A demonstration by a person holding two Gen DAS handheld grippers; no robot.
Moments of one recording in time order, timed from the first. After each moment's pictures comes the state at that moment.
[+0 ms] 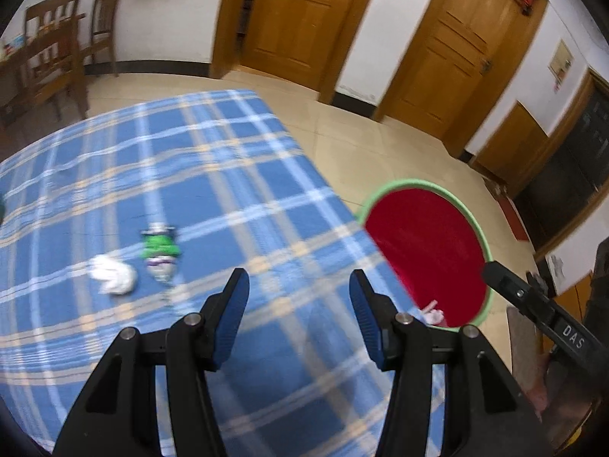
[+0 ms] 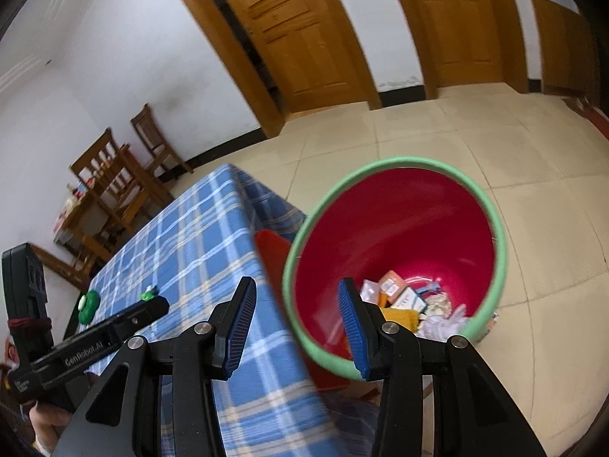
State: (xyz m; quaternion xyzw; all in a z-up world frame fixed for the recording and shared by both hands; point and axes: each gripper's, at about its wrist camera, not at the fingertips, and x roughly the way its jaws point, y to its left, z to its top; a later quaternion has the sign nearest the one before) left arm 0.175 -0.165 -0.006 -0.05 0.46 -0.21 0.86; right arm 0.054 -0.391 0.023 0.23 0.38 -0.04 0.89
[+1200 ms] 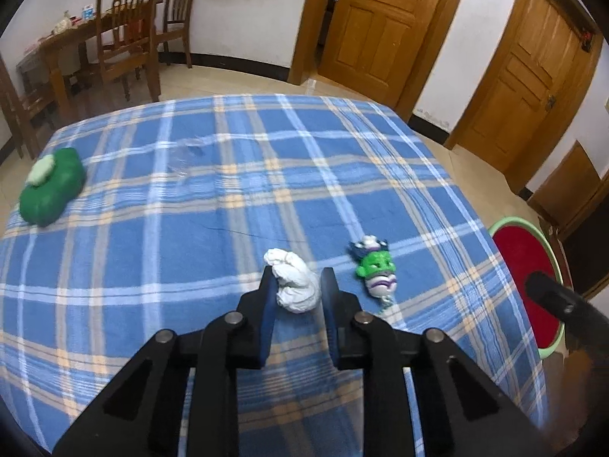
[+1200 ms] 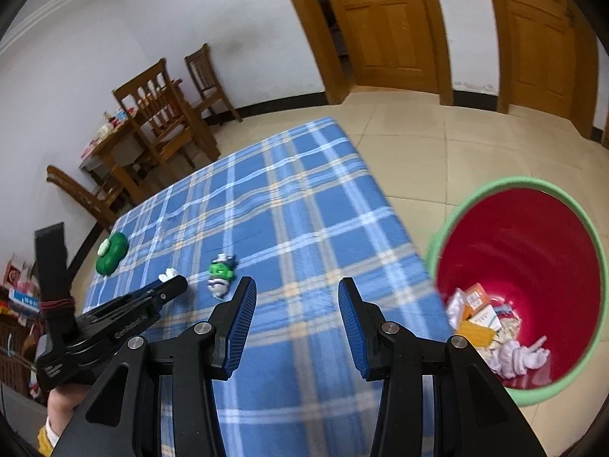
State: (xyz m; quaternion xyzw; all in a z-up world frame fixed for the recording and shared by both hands) left arm 0.214 -0.046 -0.038 -0.06 0.45 -0.09 0.89; right arm 0.131 -0.266 0.019 0.15 0.43 0.07 0.89
